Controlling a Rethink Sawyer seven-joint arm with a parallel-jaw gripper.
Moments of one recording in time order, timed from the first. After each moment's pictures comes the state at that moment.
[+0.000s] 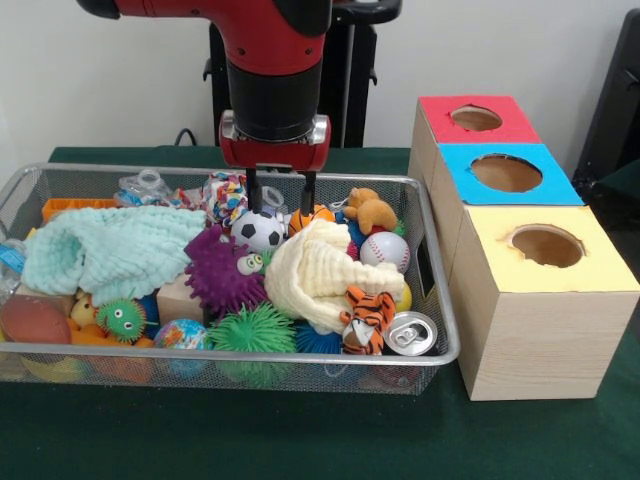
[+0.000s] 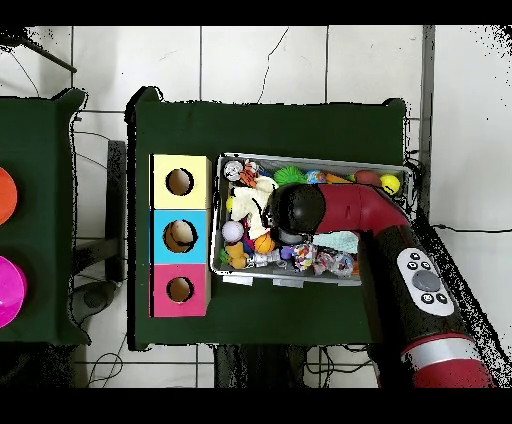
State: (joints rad) arm -0.55 -0.60 0.35 1.57 -0.44 0.85 1.83
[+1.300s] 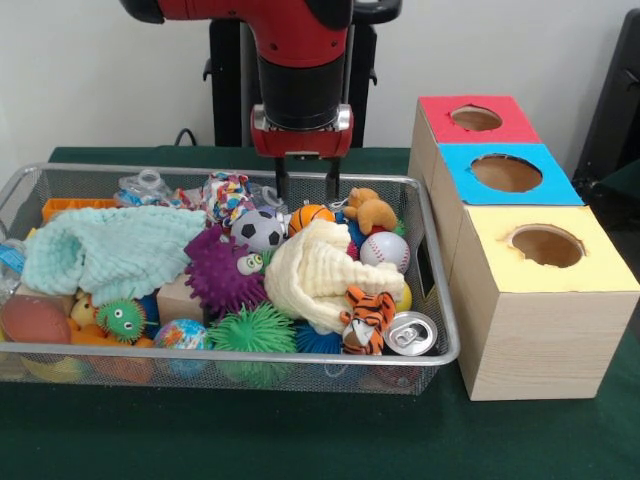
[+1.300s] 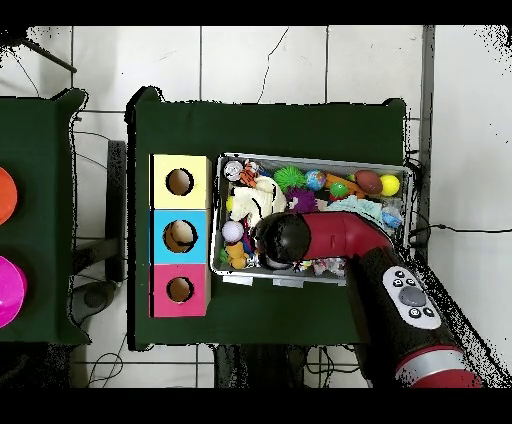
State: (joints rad) arm -0.55 -0.63 0.35 1.74 -0.44 0.69 1.83
